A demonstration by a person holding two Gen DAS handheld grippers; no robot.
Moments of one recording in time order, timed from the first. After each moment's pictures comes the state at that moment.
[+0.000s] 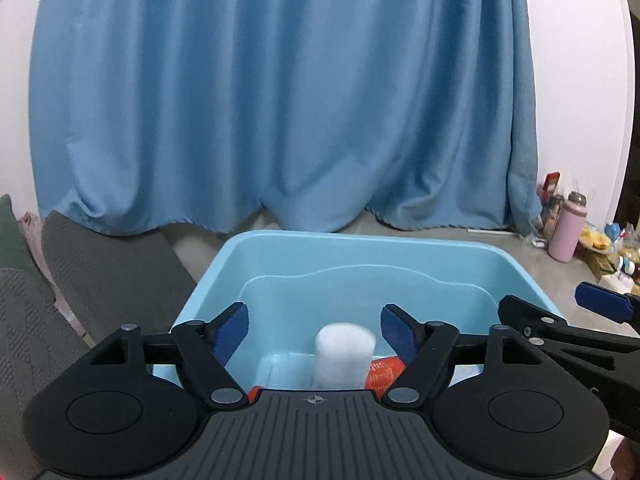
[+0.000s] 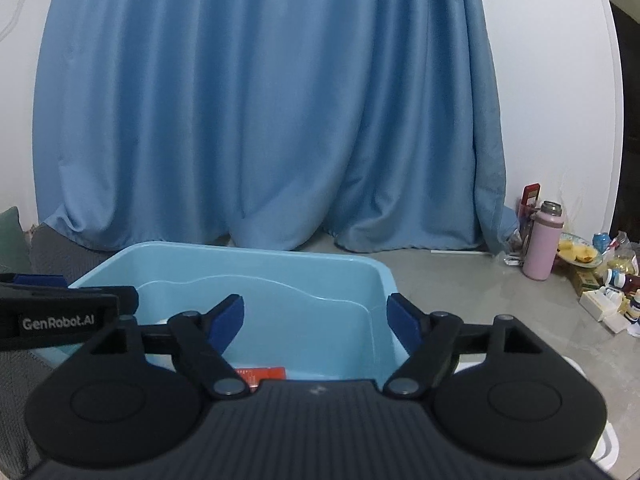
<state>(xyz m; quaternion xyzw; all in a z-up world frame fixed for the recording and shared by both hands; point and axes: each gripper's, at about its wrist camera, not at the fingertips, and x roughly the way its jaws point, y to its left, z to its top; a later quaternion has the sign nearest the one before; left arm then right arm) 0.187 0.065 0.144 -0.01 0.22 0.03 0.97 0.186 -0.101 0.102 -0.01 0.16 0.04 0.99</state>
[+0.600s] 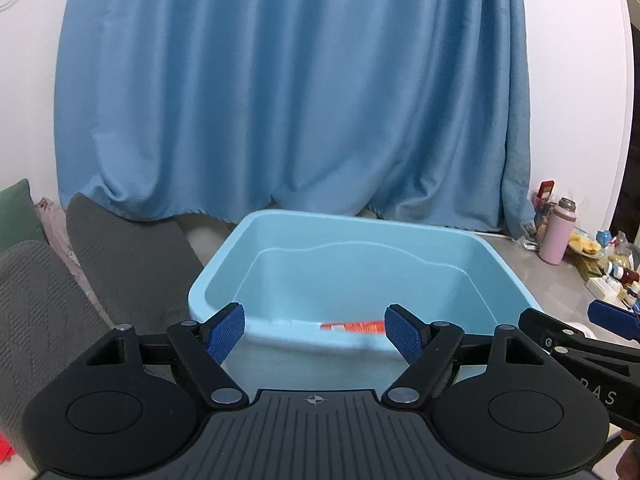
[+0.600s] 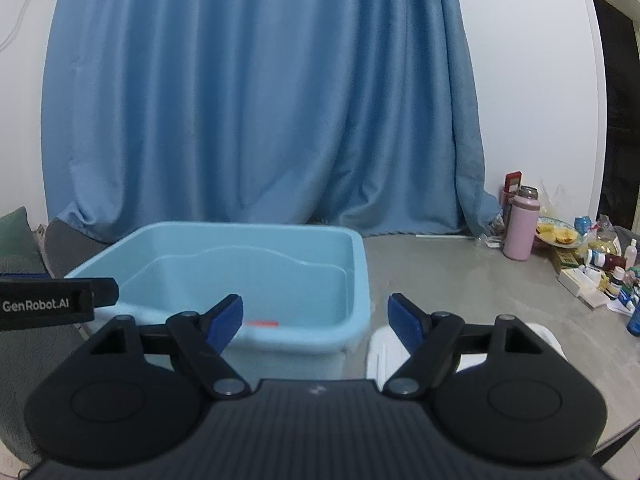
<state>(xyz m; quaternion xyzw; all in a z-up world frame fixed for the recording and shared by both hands) 0.104 0.046 0.138 -0.02 0.22 0.04 0.97 0.121 -0.126 0.094 0.00 0.17 0.04 0.98</state>
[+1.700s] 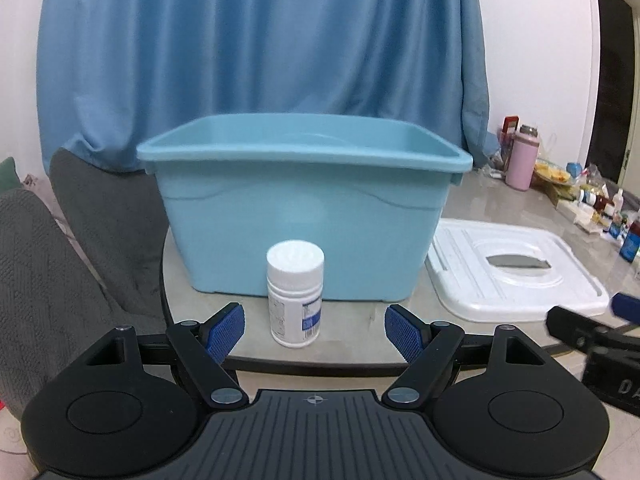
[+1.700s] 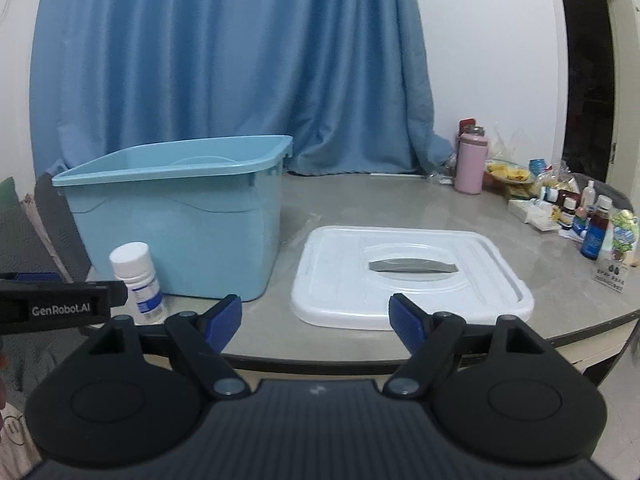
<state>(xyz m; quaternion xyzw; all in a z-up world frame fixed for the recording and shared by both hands) 0.026 -0.019 0.036 0.00 0.26 0.01 0.97 0.031 -0.190 0.019 0.01 0.21 0.01 0.98</state>
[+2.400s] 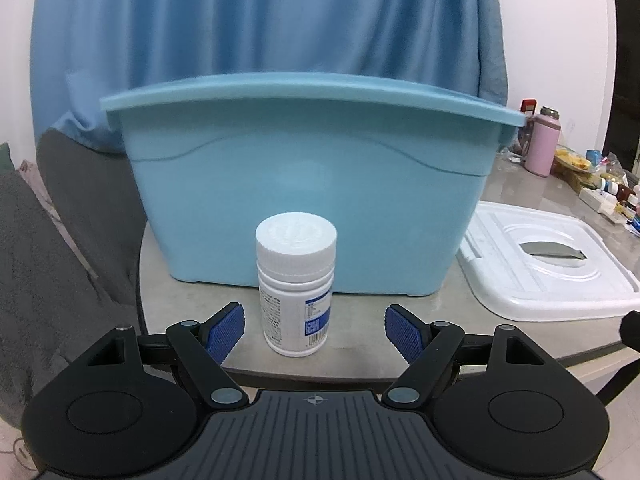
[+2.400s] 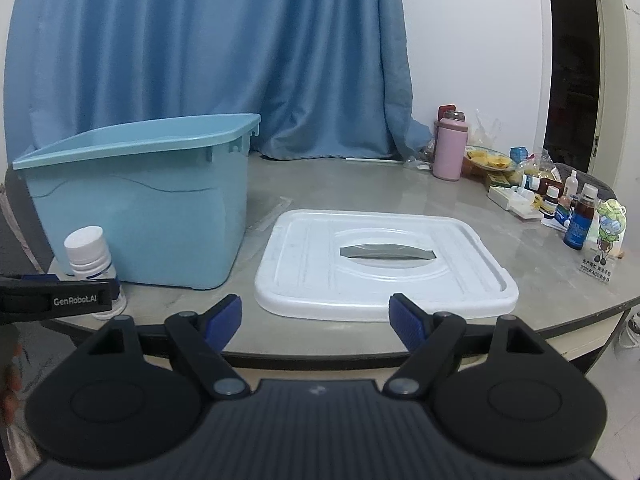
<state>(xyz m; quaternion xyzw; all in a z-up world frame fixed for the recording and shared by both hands) 0.090 -0.007 -0.010 0.00 0.28 0.02 0.96 0.054 -0.201 0.001 -0.01 0.23 -0.02 0.97</state>
